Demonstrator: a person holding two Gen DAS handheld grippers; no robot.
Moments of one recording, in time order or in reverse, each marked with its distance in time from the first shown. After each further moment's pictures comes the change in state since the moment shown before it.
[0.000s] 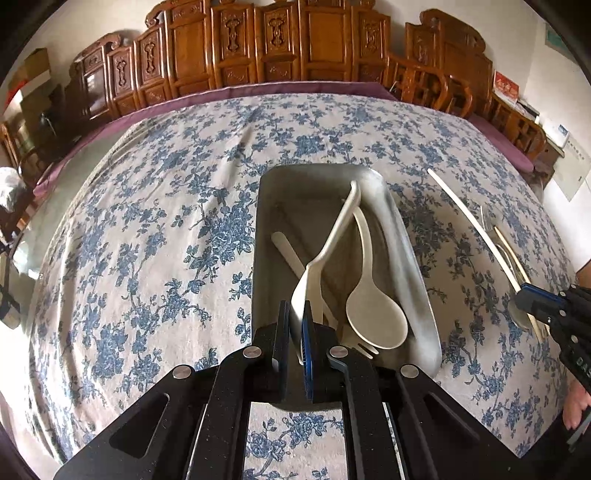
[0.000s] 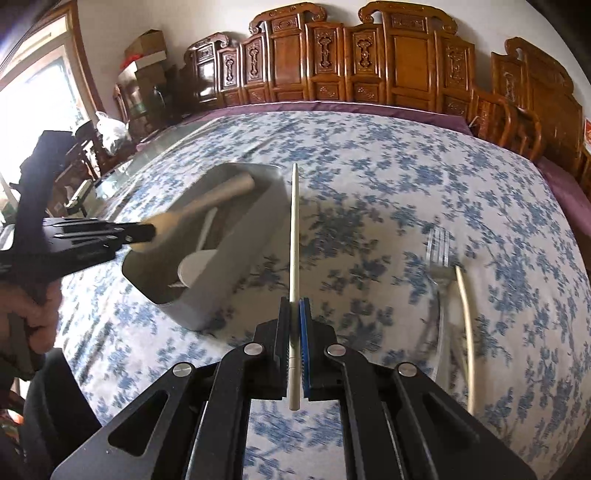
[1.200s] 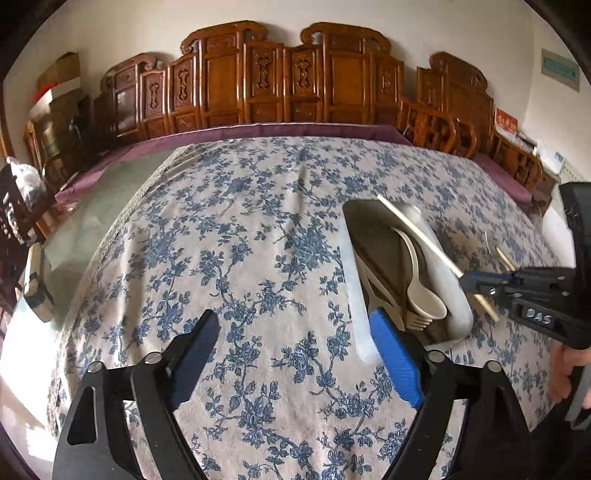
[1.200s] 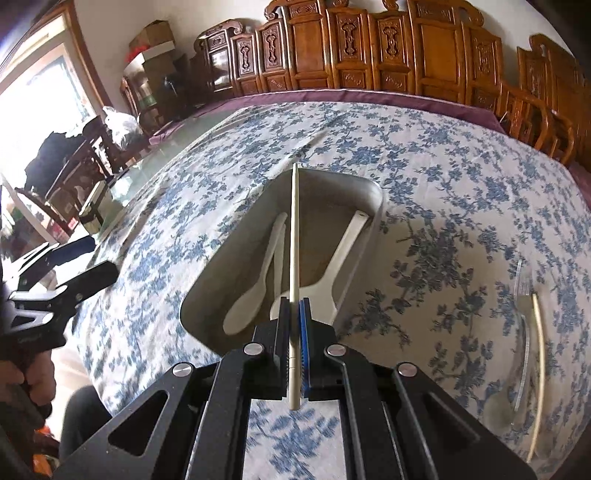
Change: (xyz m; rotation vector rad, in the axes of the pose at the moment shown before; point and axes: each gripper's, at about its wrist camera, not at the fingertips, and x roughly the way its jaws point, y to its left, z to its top) left arm -0.070 0.086 -0.039 -0.052 -0.171 0.003; right arm 0.047 0.084 0.046 0.024 0.065 0.054
